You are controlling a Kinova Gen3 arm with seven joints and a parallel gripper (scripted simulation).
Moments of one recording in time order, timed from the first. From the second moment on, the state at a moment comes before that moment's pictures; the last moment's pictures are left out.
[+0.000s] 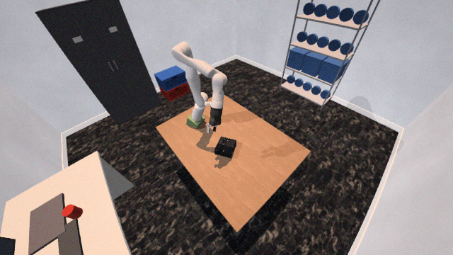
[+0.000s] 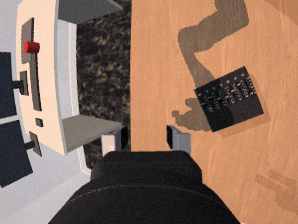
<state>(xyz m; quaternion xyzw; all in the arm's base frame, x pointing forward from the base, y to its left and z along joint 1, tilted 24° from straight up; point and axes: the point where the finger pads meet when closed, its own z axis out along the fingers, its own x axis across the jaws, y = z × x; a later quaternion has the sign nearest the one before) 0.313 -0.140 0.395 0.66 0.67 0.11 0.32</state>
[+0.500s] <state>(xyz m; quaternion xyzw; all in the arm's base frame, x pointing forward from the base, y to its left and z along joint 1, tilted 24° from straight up) 0.318 -0.130 0.381 0.66 0.68 0.11 0.30</state>
